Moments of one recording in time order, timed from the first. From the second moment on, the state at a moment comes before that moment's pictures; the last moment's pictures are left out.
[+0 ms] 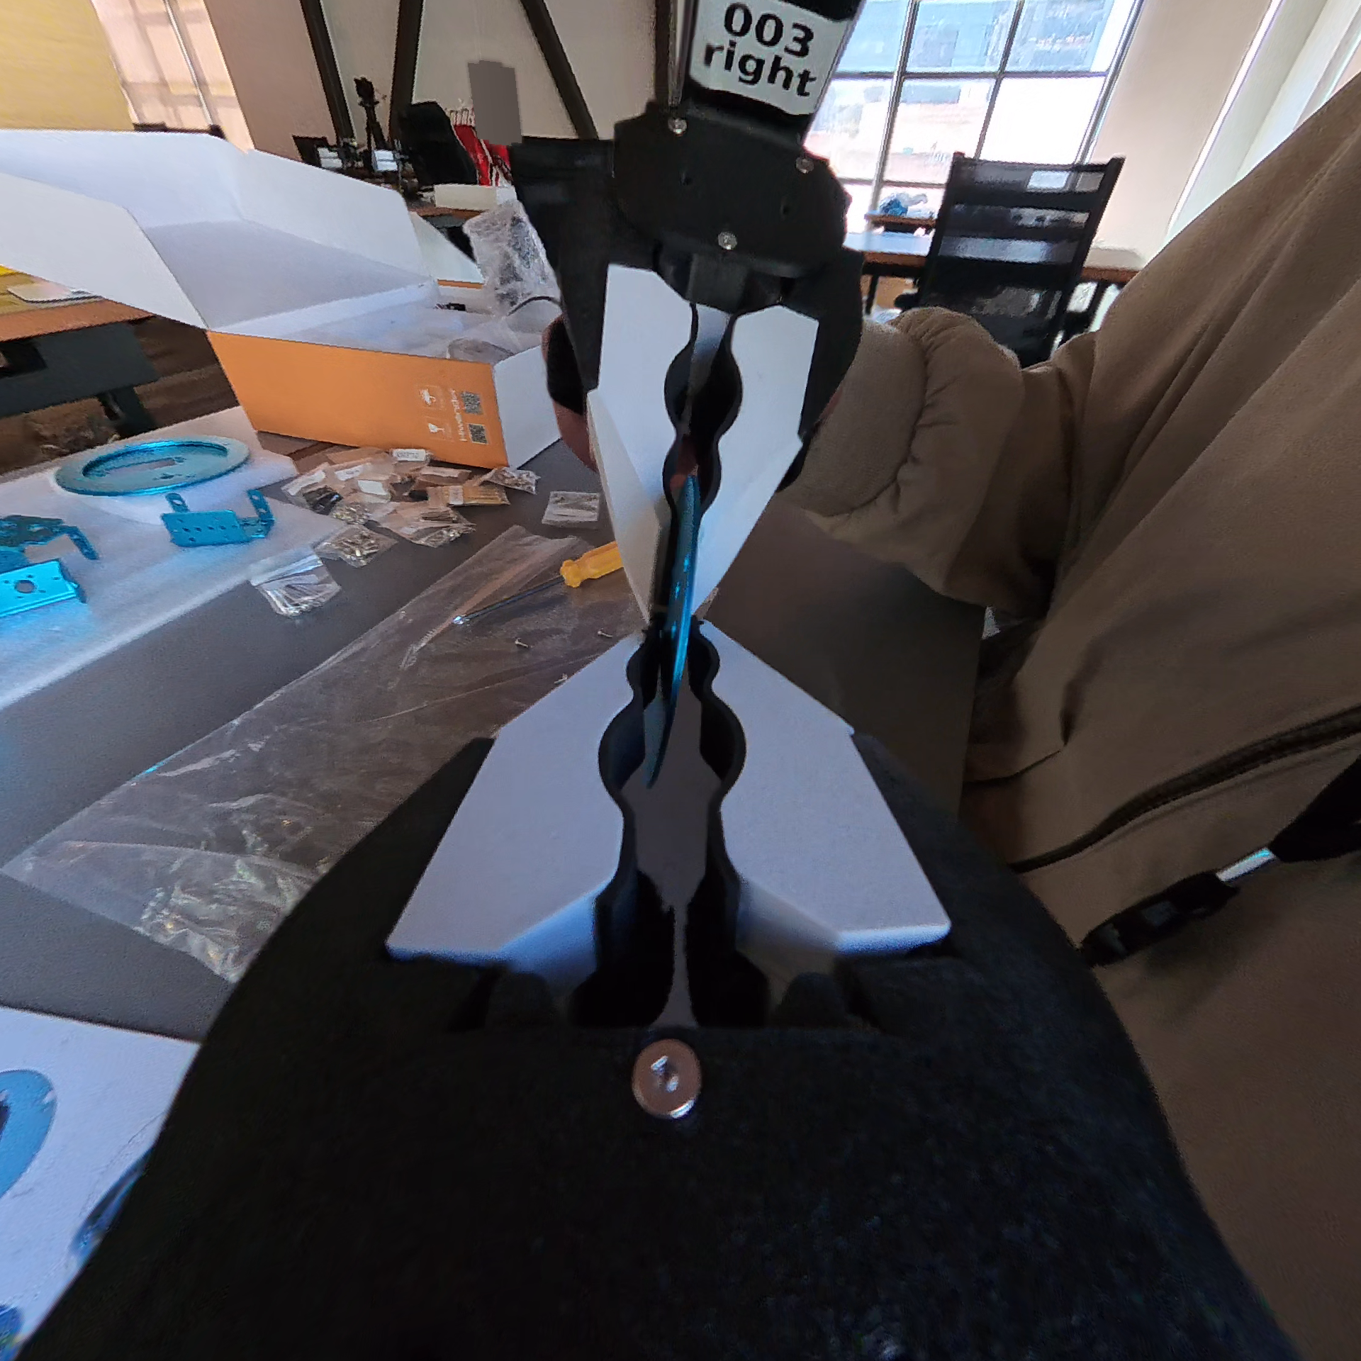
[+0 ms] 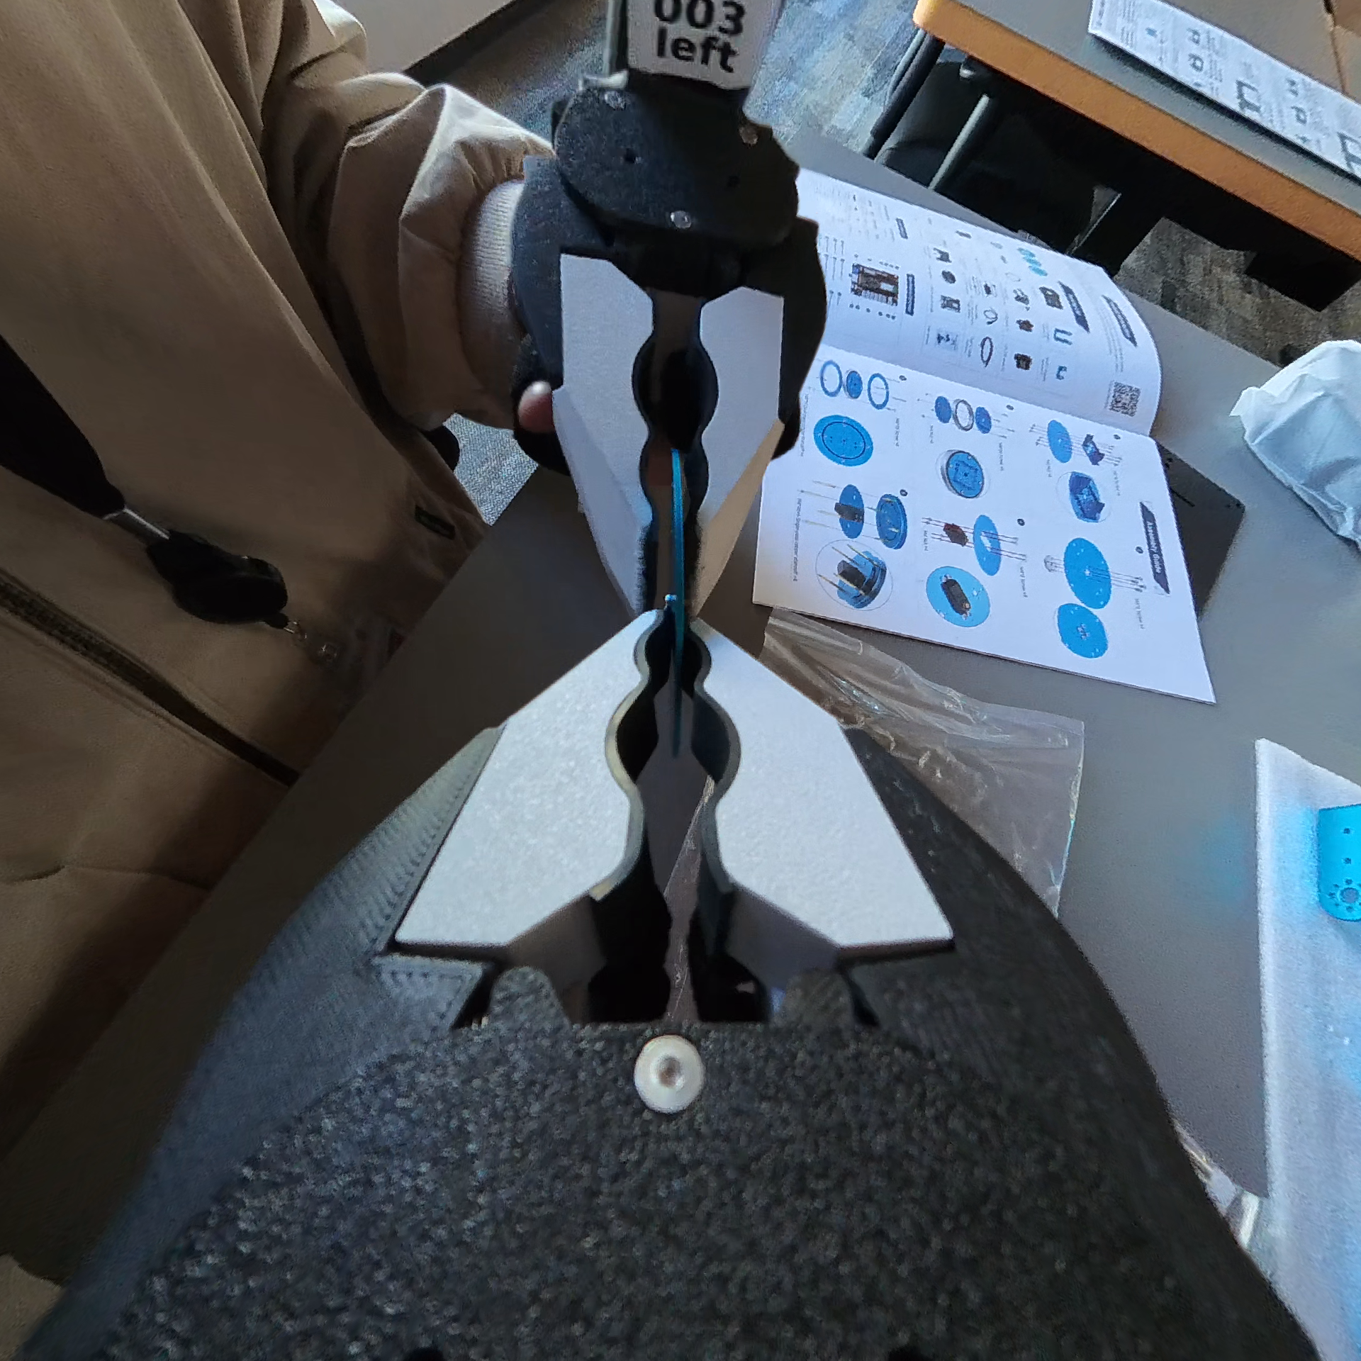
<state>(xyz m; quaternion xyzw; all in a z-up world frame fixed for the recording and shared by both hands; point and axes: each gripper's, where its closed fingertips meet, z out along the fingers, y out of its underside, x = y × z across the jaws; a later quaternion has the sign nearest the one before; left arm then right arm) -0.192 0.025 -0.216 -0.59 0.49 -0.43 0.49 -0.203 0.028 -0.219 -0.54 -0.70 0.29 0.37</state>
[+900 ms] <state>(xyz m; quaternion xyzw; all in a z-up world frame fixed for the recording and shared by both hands) -0.205 0.047 -0.231 -0.67 0.28 -0.56 0.40 -0.195 0.052 -0.233 -0.65 -0.35 0.65 0.18</state>
